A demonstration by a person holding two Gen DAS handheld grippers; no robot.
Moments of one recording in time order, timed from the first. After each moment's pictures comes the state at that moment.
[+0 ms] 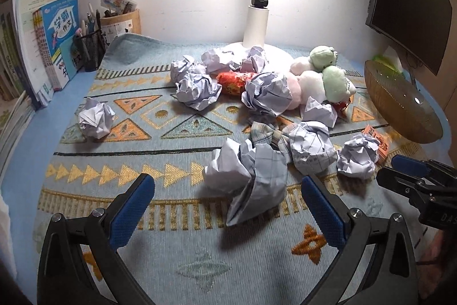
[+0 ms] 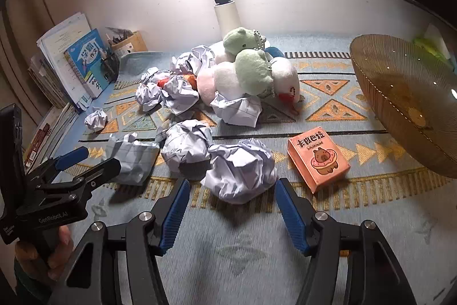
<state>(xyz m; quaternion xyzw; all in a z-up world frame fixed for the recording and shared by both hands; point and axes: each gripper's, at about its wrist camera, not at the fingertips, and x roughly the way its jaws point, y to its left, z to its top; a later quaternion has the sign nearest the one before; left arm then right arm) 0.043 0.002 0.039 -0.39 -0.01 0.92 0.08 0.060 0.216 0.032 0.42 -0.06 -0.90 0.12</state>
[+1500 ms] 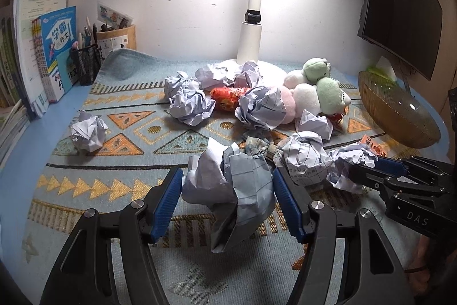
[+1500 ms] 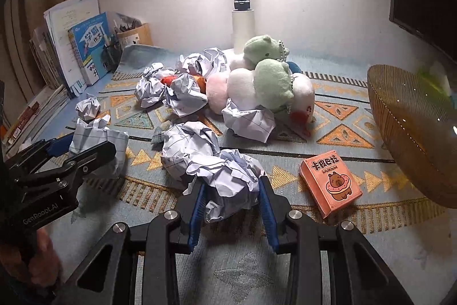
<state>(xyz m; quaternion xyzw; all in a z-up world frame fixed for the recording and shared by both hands) 0.048 0.006 0.034 -0.34 0.00 0.94 0.09 0.057 0.185 0.021 0.38 0.02 -0.92 0.11</state>
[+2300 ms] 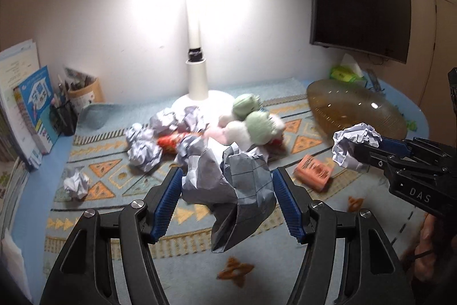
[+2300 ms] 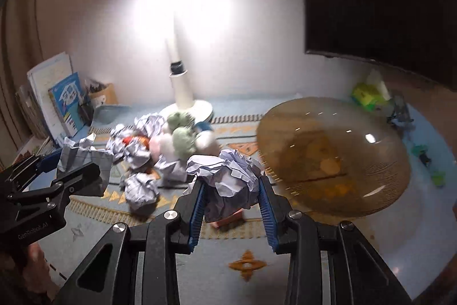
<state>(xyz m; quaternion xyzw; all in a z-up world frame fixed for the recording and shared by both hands) 0.076 0.090 0.113 -0.30 0.06 0.94 0.15 0.109 0.303 0.113 0.30 -0.03 -0.95 0.02</state>
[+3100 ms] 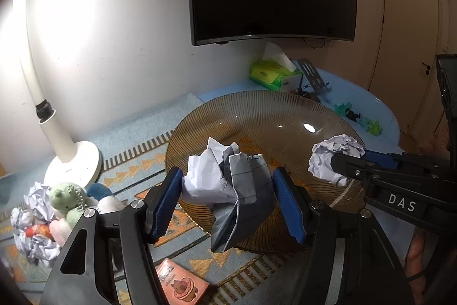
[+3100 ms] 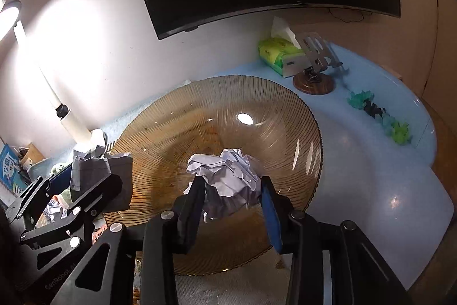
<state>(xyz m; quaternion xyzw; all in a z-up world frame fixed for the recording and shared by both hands) -0.004 0.306 0.094 -0.30 0.10 0.90 0.30 0.053 0.463 0.084 0.37 -0.15 -0.91 -0.12</state>
